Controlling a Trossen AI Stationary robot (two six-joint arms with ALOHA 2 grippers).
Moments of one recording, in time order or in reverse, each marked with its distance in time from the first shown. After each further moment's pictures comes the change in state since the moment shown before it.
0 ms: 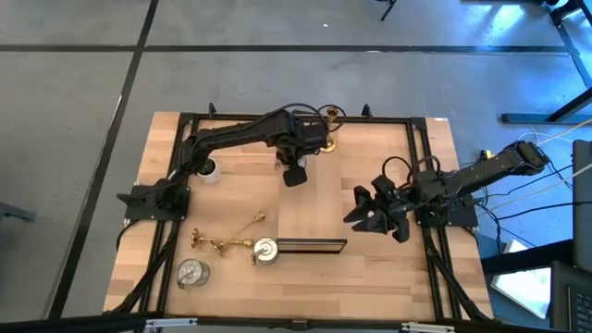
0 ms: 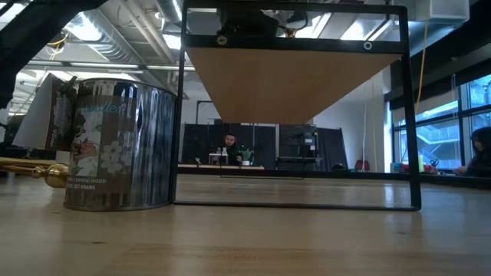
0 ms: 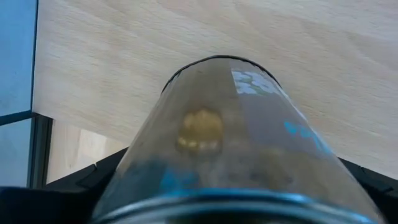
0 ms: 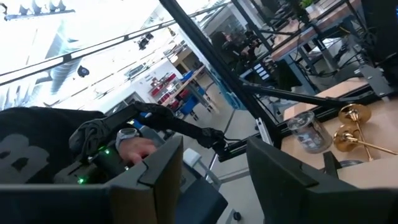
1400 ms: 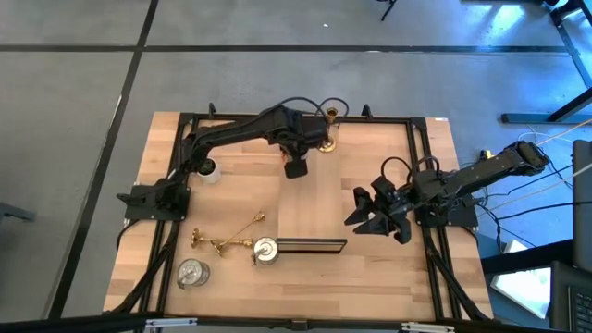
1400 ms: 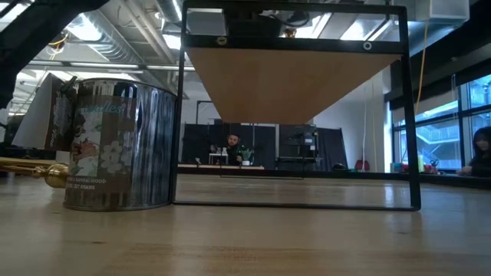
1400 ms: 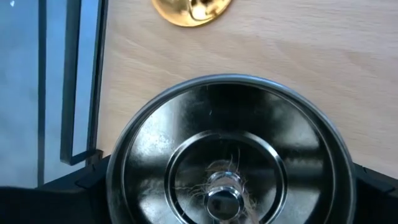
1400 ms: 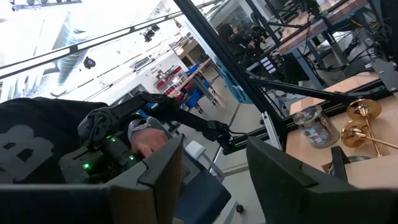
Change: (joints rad) left arm 0.031 -0.002 0.000 0.087 -0.112 0.149; right arm -0.007 0.000 0.000 -0.010 -0.043 -0.007
